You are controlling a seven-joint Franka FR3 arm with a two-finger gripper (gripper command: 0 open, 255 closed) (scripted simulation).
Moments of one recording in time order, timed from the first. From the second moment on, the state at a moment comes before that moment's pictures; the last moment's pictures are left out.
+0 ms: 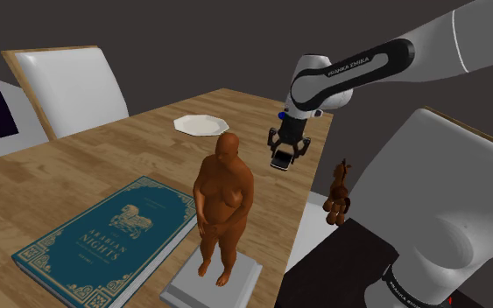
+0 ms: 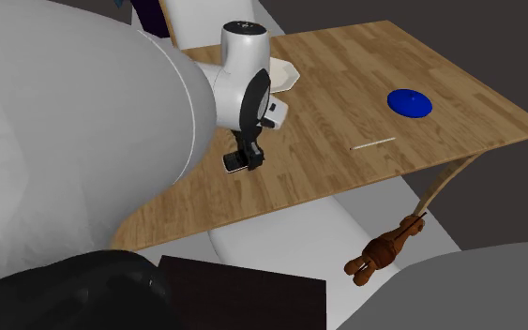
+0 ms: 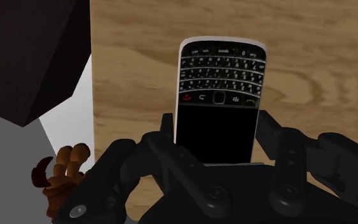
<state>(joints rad) -0.24 -0.23 0.23 -2.39 0.13 2.19 0.89</state>
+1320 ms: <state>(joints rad) -0.13 -0.01 0.42 -2.06 0.05 2.10 1.24</state>
